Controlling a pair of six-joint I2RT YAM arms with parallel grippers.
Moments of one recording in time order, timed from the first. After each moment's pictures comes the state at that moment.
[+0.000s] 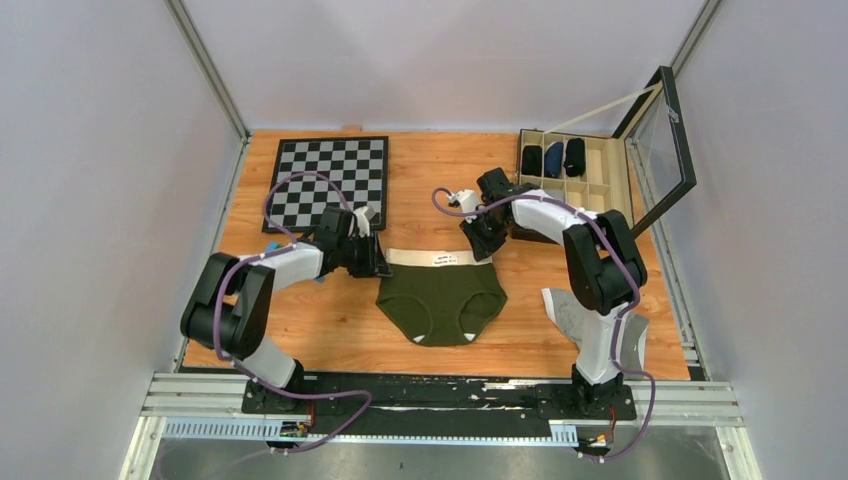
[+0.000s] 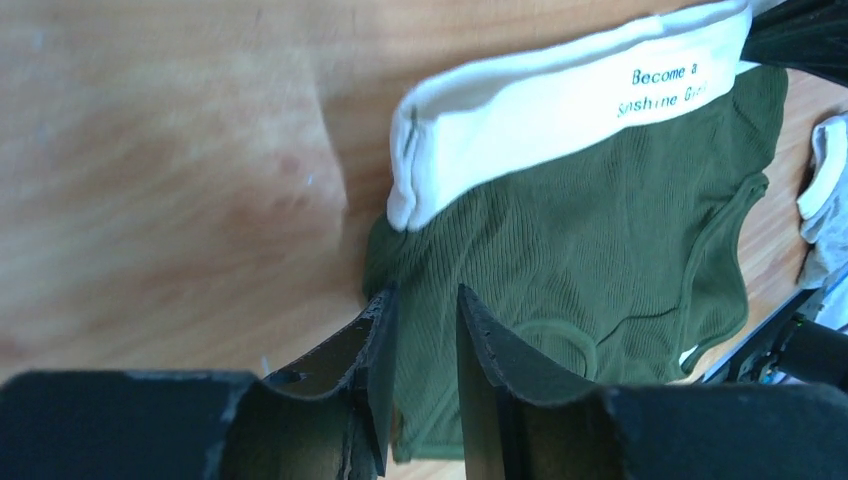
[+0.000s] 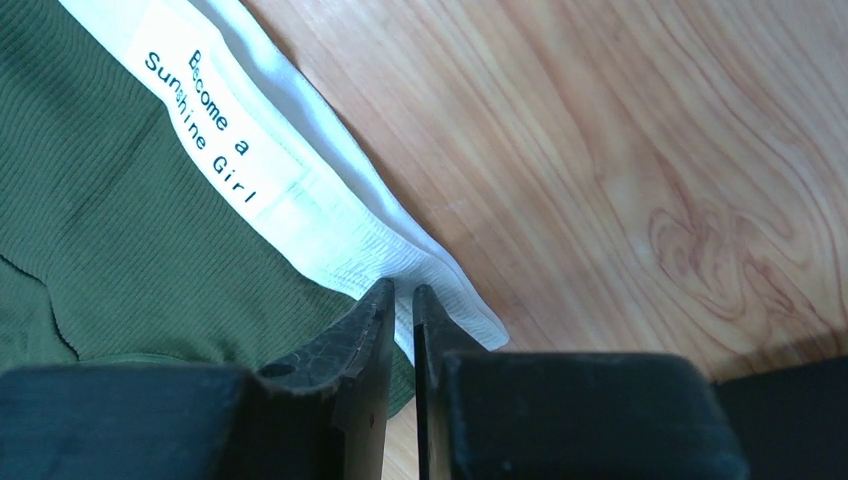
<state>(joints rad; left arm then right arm) -0.32 1.62 0.76 -0.07 0.46 -0.42 0.43 1.96 1.35 -0.65 -0.34 -0.36</state>
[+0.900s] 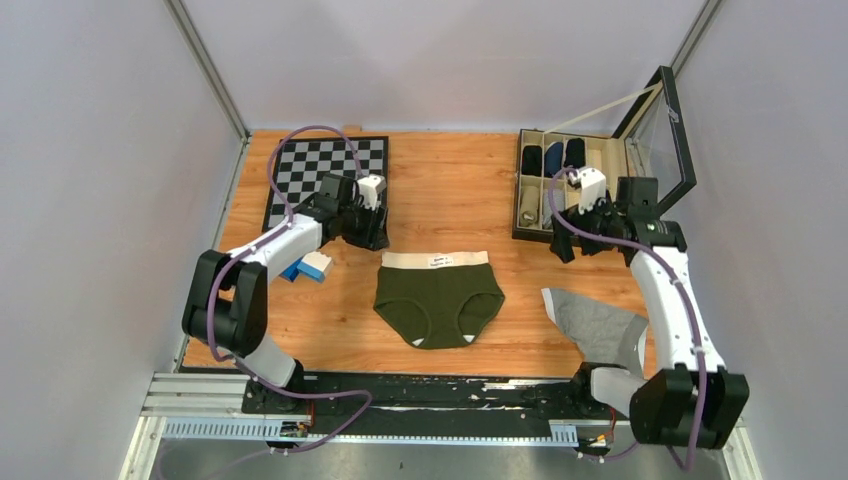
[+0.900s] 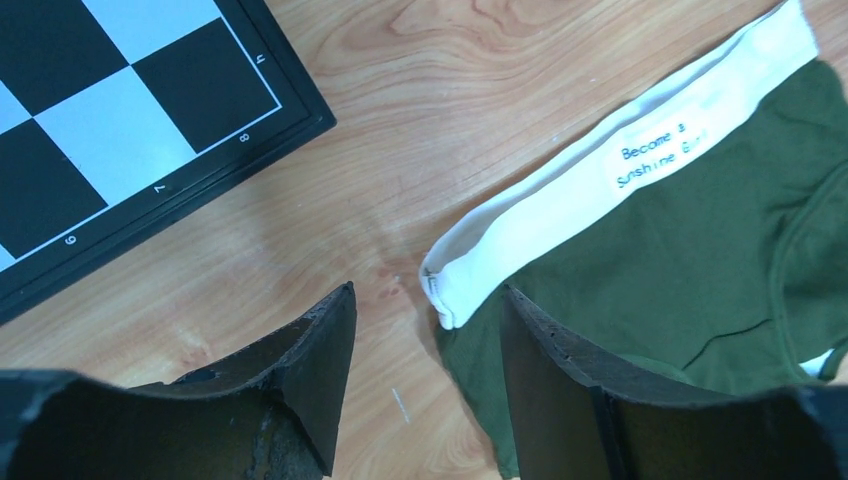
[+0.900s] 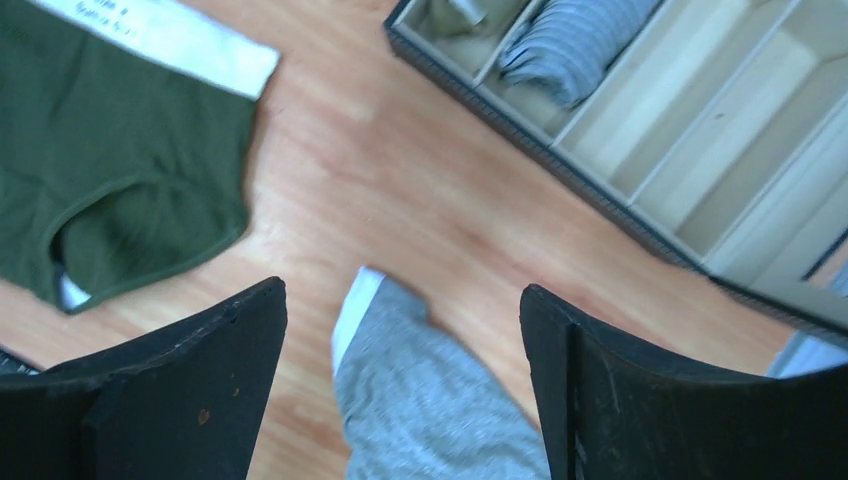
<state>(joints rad) -0.31 1.56 0.99 -0.30 0.33 -0.03 -0.06 1.20 1.09 -0.76 -0.37 -0.41</state>
